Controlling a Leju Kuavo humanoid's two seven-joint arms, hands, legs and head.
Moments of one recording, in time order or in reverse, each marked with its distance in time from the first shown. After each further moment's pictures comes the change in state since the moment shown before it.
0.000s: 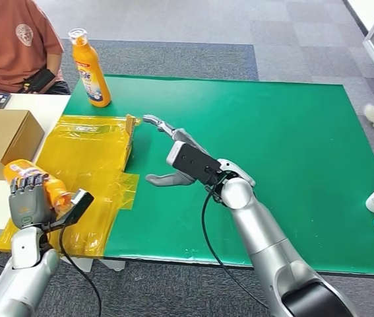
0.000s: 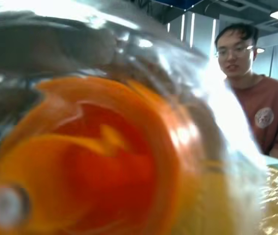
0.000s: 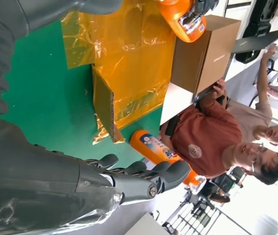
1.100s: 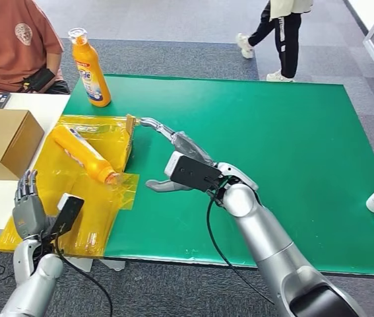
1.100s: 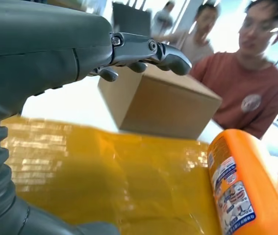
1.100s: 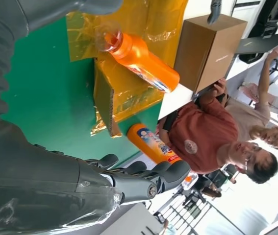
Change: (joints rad) left arm 0.106 -0.075 0.073 -0.152 0.528 -0.062 -0.352; right arm 0.025 -0.061 0.090 -0.088 -0.013 -0.055 0.020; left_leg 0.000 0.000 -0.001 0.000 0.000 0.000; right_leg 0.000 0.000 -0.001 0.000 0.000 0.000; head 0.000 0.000
